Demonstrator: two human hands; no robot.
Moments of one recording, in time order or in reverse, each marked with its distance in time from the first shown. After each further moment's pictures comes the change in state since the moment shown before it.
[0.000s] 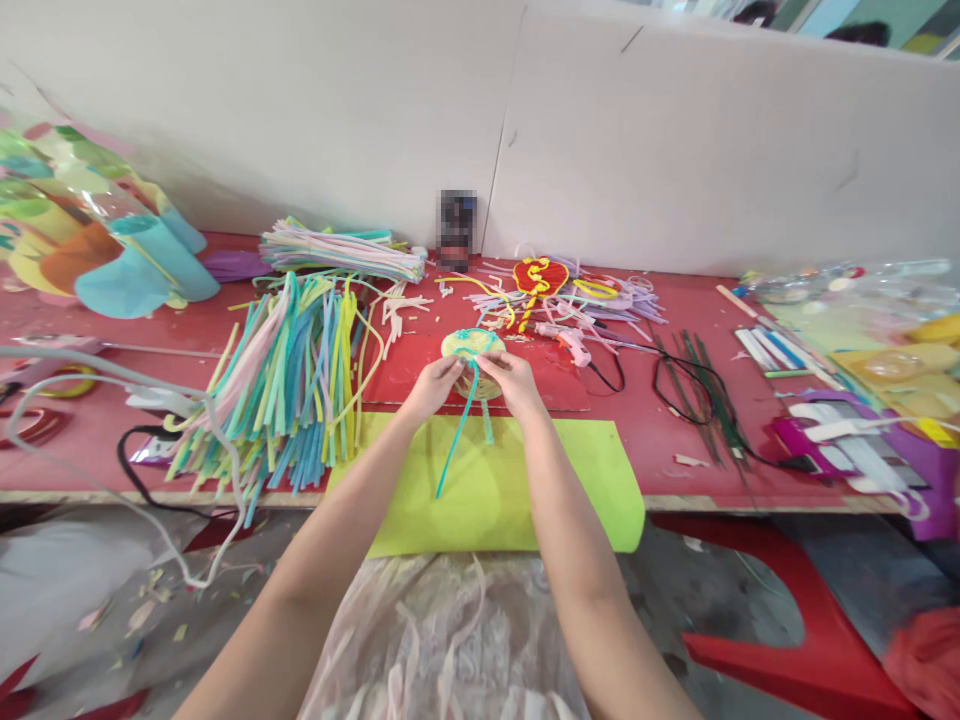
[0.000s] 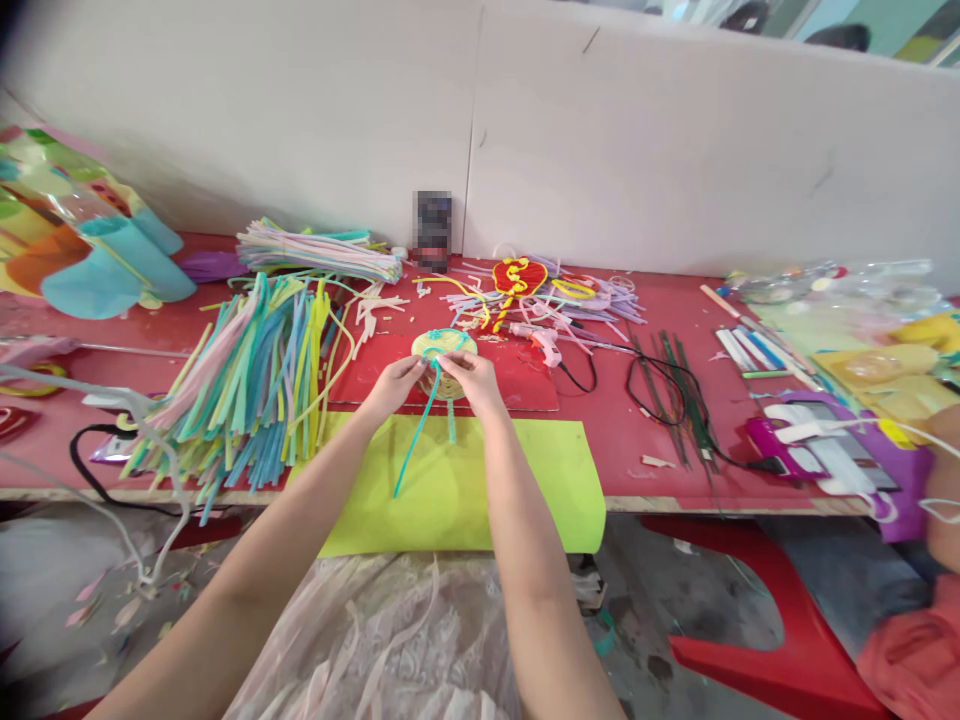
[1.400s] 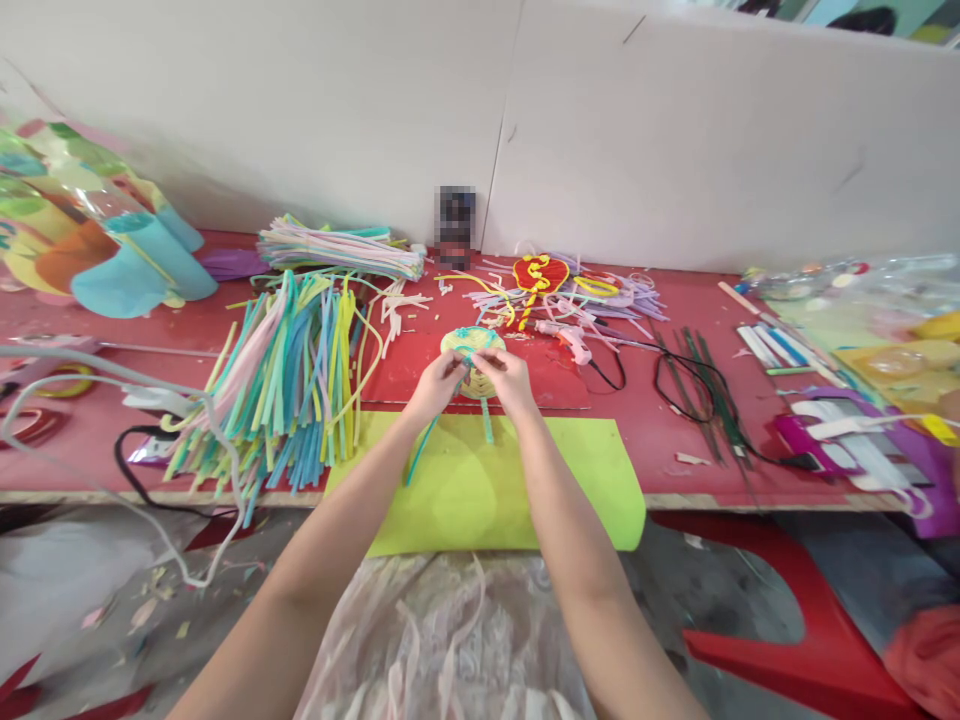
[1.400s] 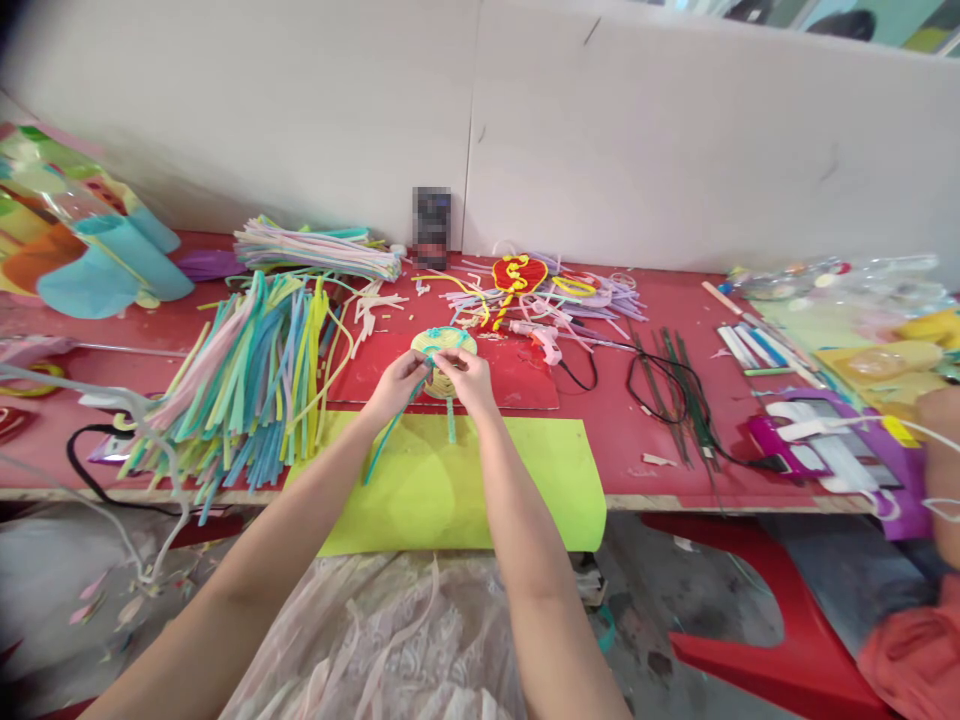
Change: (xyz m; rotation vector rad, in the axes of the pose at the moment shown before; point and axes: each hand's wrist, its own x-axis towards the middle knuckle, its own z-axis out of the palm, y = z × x) left_hand -0.003 0.001 0.007 -0.059 -0.005 -0.004; right_hand -0.005 -0.005 0.008 -0.246 0.026 -0.155
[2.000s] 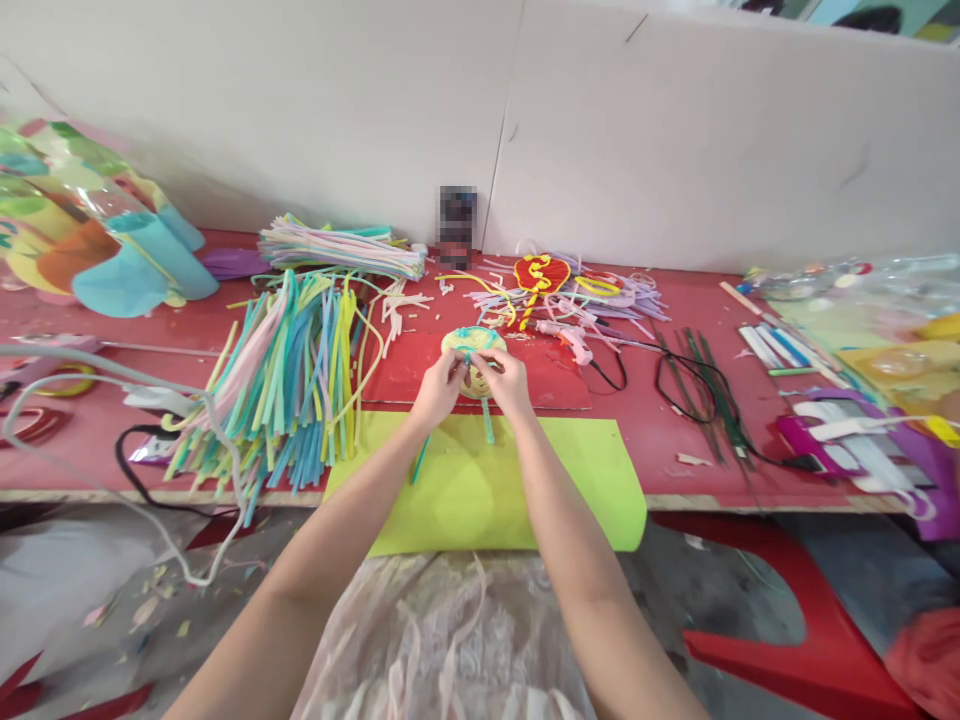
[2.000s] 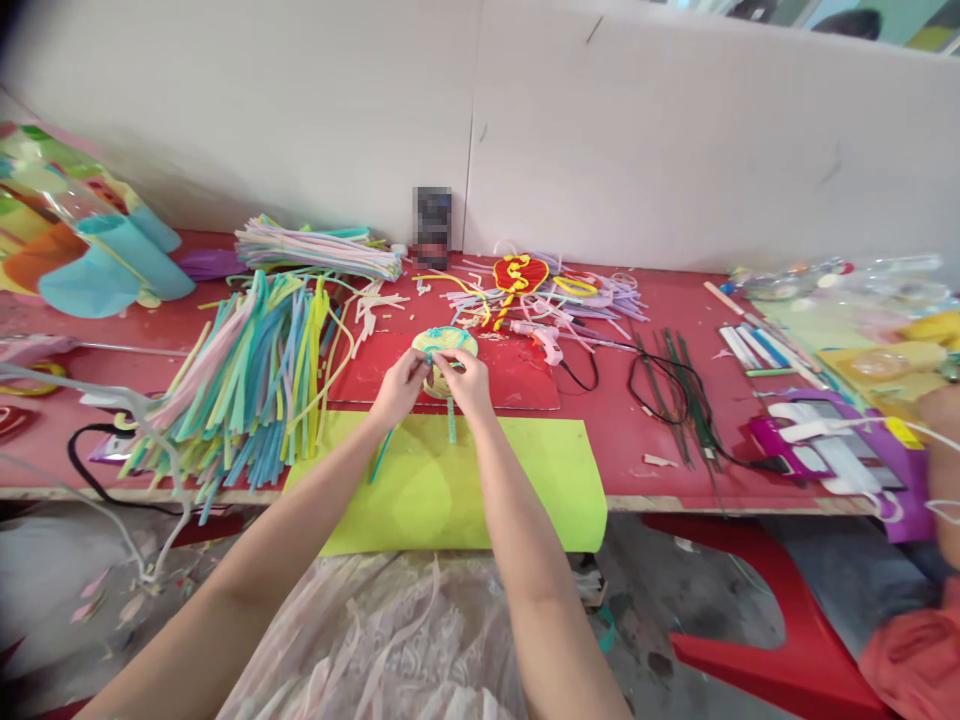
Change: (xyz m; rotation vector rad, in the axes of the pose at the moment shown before) left_hand -0.006 0.004 0.007 0.191 0.093 0.064; right_hand -0.004 -0.003 0.003 -0.150 0.017 -0.114
